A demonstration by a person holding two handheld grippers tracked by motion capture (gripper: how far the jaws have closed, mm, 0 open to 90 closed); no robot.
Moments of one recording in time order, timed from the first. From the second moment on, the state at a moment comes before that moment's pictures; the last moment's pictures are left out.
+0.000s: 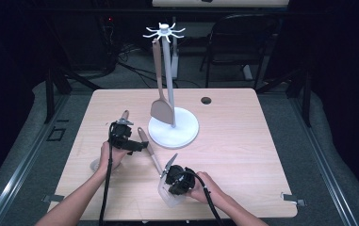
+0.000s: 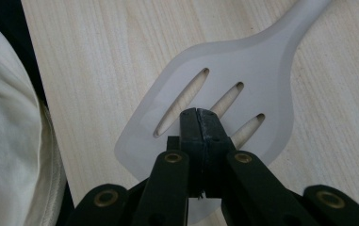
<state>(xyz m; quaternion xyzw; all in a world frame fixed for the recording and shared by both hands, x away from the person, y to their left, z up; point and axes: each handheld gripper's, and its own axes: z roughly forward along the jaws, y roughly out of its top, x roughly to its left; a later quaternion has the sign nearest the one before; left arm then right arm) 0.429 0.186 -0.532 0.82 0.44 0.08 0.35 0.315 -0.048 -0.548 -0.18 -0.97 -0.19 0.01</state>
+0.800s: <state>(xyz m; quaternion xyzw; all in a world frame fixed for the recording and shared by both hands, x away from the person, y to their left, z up) 0.431 0.159 -0.550 0.82 0.45 0.06 0.34 0.313 -0.046 -0.549 -0.18 -0.96 -0.20 0.02</state>
